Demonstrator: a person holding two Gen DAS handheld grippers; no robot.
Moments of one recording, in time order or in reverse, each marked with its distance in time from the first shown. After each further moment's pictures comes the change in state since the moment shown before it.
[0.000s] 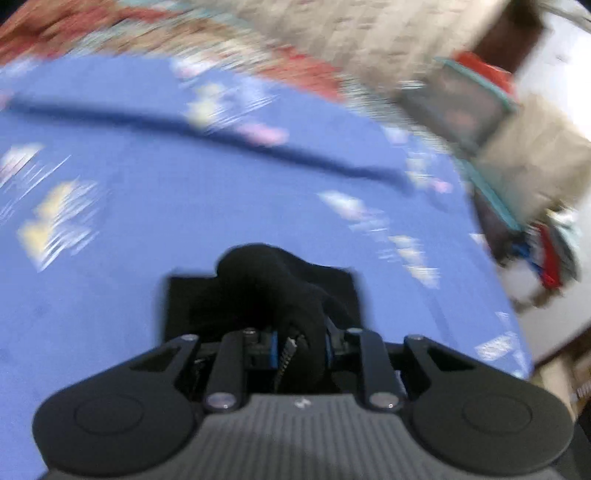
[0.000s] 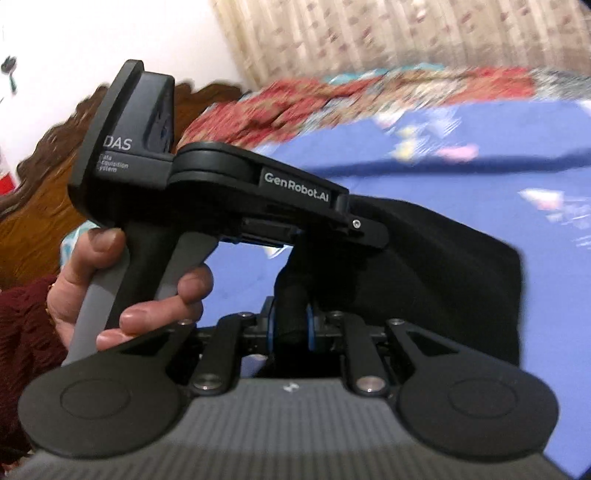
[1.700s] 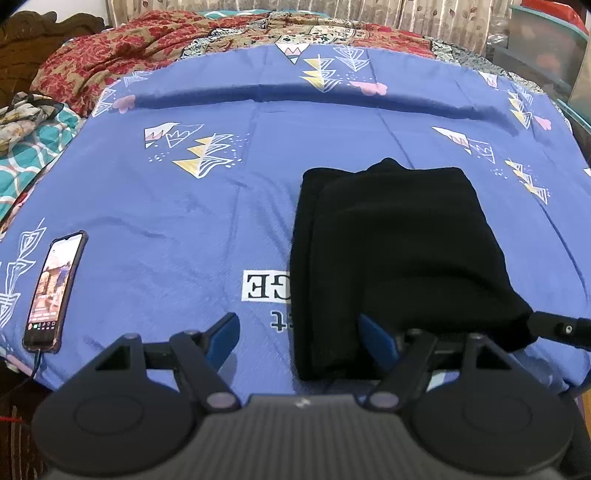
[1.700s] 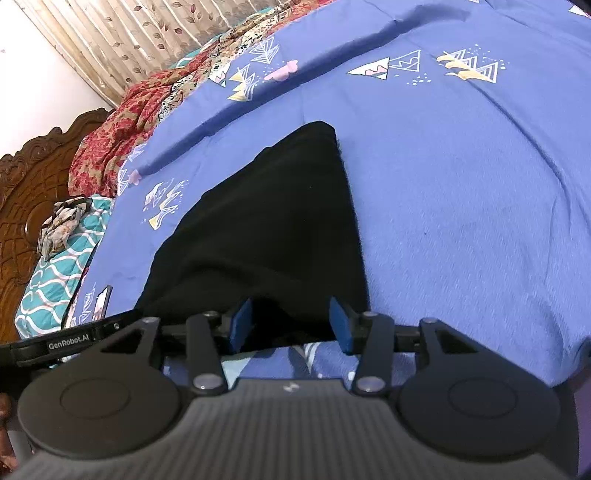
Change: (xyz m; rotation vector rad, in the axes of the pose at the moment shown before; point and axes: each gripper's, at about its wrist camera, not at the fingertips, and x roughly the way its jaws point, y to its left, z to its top) left arm -0.052 -0.033 -0.112 0.101 0.004 0.479; right arm -0.103 -0.096 -0.076 0.452 0.072 -0.256
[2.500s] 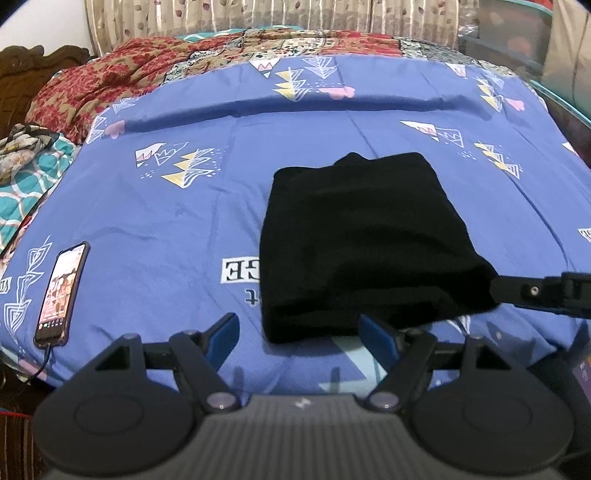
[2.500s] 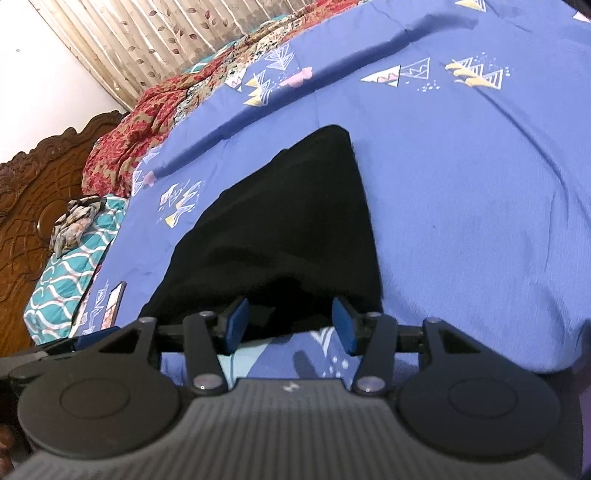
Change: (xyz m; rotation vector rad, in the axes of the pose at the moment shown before) left arm -0.034 -0.037 -0.033 0.092 -0.049 0.009; right arm -0.011 0.007 -0.013 -0.022 -0.023 0.039
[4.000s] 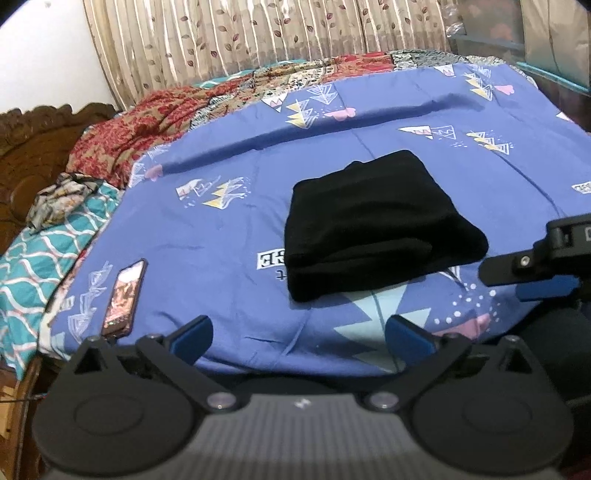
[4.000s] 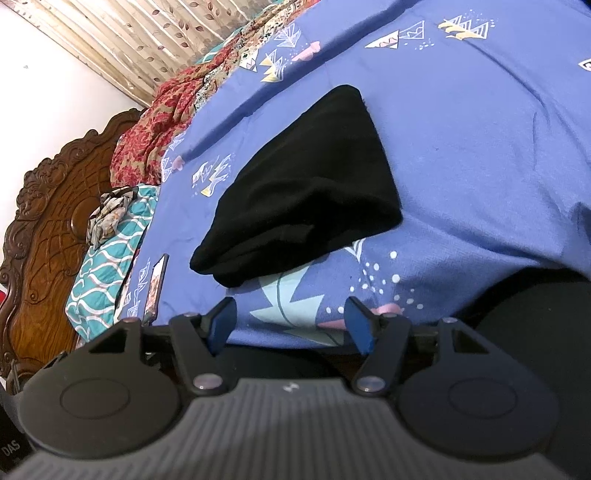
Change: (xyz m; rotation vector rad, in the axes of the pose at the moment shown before) left arm -0.067 -0.034 -0.056 0.122 -0.107 0.175; right arm -0.037 0.014 -0.041 0.109 0.053 0.091
